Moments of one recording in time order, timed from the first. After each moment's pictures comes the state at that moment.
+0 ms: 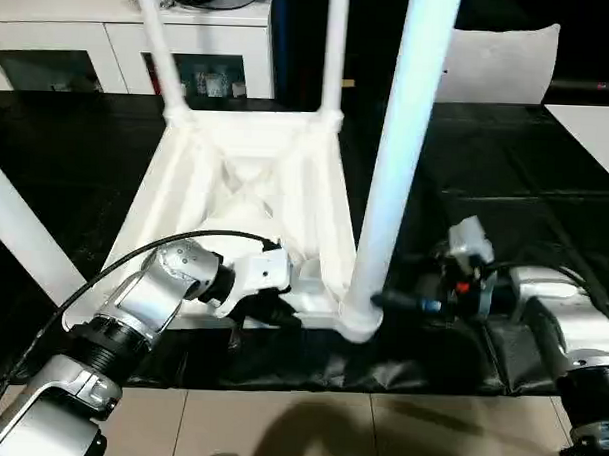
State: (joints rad) left arm -0.57 0.45 -0.44 0.41 0.05 0.12 -1.36; right arm -0.42 -0.51 0.13 0.40 0.32 0.17 1.48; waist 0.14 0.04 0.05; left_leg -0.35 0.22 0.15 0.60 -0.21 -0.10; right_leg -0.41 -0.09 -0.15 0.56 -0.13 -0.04
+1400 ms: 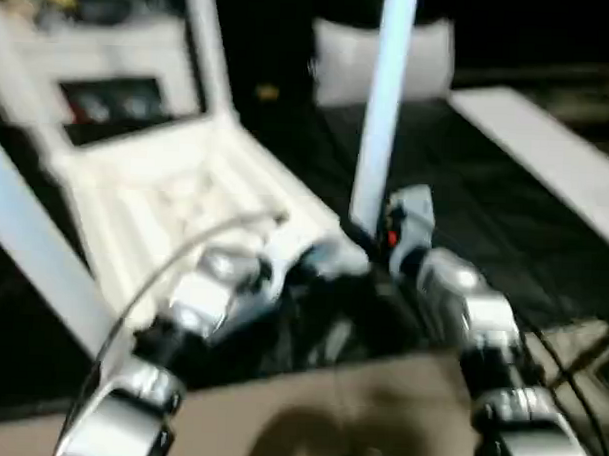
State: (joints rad) left arm -0.60 0.18 -0.27 0.44 0.08 0.51 -0.83; right arm -0.53 -0.13 -0.03 0.51 0.18 0.26 0.59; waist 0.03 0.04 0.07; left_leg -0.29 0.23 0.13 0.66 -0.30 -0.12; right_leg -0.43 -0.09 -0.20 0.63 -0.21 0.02
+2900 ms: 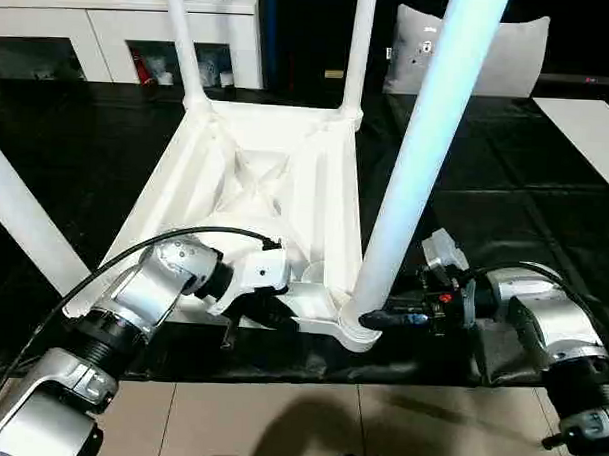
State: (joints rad) left arm -0.59 0.47 -0.43 0.41 0.03 0.13 -1.39; right arm -0.48 -0.47 0.17 0.47 0.28 0.17 1.50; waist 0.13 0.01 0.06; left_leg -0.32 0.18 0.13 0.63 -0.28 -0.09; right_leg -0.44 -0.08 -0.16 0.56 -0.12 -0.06
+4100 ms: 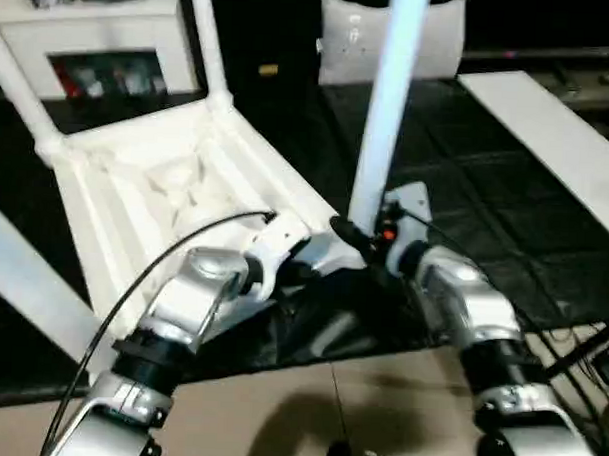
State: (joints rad) left arm -0.53 0.20 -0.25 0.29 0.03 0.60 -0.83; right arm -0.55 -0.15 -0.01 0.55 0.19 0.22 0.68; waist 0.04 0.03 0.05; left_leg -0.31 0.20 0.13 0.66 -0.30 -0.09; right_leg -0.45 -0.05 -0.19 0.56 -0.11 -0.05
